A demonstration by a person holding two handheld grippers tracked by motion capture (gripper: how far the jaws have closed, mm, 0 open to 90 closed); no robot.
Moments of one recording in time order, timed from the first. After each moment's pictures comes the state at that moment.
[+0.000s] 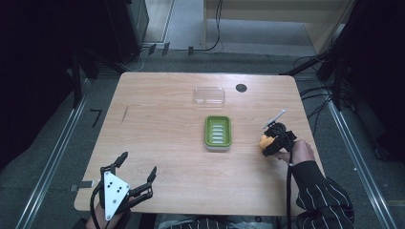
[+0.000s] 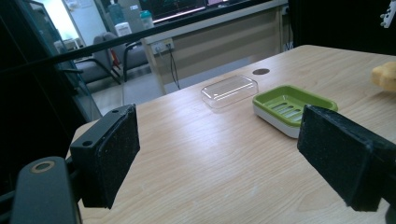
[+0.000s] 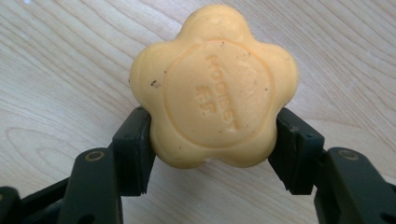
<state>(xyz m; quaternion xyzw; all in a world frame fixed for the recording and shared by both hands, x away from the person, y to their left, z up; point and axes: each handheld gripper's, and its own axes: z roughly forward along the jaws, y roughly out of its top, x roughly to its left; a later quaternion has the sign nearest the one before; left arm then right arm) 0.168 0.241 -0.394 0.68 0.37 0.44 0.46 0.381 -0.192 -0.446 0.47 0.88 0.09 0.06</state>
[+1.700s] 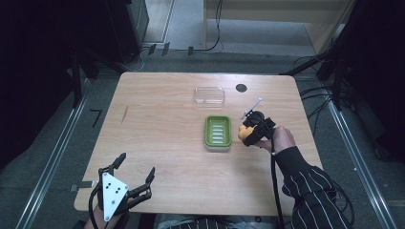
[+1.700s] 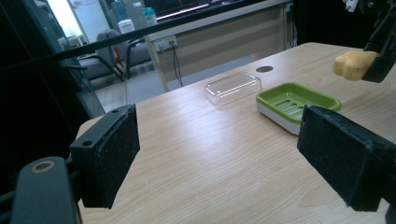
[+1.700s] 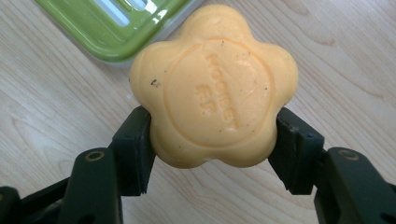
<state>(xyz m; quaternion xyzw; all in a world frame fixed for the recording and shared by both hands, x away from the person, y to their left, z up) 0.166 0.242 -0.394 0.68 0.37 0.44 0.46 0.400 -0.128 -0.412 0.39 0.91 0.13 0.08</state>
